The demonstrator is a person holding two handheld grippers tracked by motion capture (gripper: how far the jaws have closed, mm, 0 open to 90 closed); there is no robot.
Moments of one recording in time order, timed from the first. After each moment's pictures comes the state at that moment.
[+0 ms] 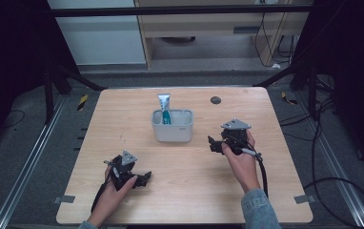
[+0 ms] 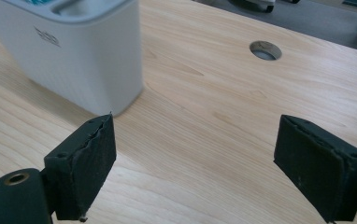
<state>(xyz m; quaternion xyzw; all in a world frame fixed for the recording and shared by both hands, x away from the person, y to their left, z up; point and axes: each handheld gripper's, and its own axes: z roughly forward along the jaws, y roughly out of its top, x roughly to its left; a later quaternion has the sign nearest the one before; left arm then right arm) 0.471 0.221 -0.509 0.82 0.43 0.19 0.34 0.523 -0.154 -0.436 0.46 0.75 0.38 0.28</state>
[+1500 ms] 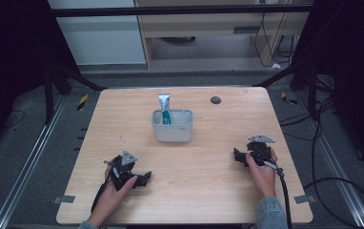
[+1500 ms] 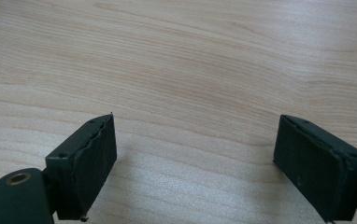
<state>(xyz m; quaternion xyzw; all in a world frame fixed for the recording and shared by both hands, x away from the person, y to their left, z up) 0.471 0.221 -0.509 0.82 0.43 0.19 0.34 0.519 -0.238 -0.510 0.56 0.71 0.33 0.26</state>
